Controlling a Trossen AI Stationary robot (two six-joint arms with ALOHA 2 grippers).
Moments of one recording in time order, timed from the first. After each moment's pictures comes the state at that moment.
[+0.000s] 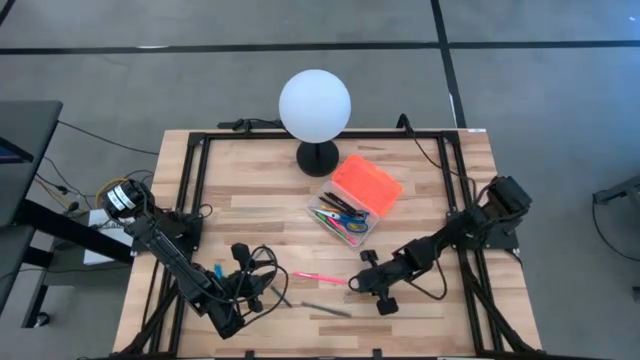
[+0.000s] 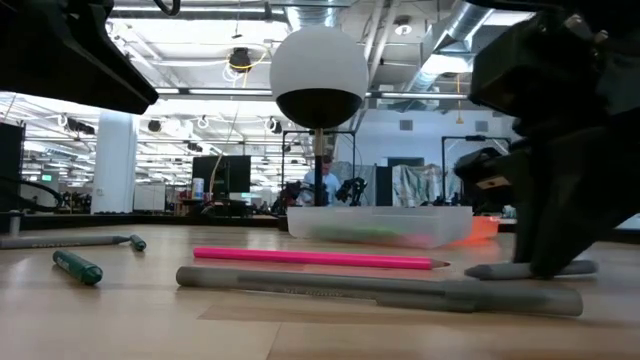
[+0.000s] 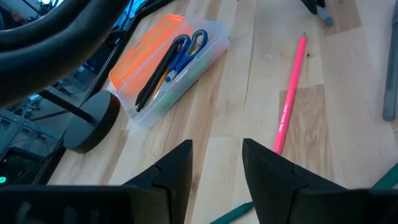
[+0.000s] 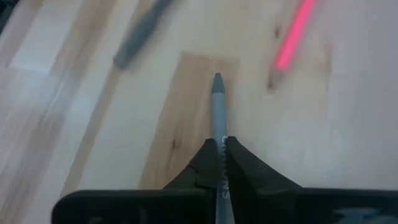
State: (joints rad) left arm -0.86 1.64 0.89 -0.51 -1.08 -0.64; right arm 0.52 1.77 0.75 0.00 0.01 0.22
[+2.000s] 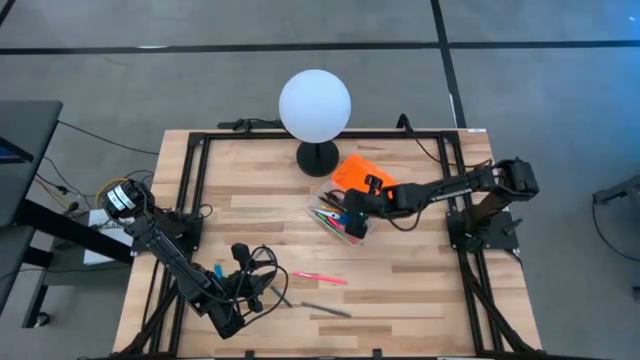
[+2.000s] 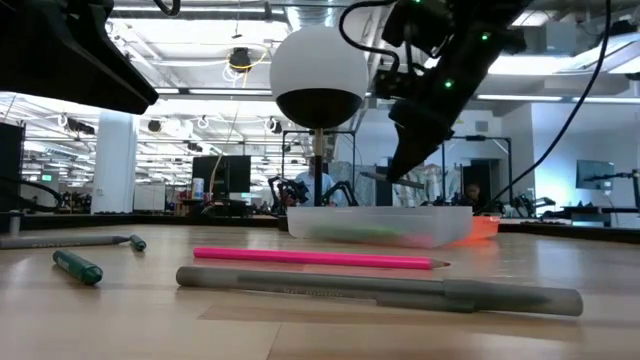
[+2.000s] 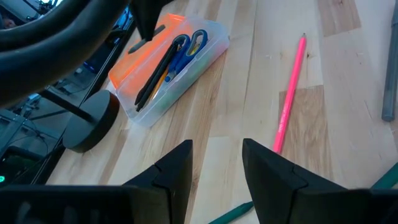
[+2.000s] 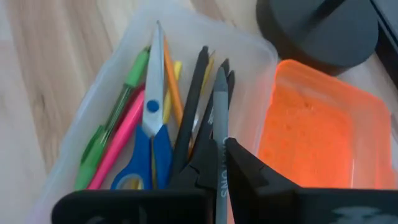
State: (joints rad) left arm -0.86 1.64 0.89 -0.51 -1.08 -0.65; right arm 0.02 1.61 0.96 -0.38 0.37 0.18
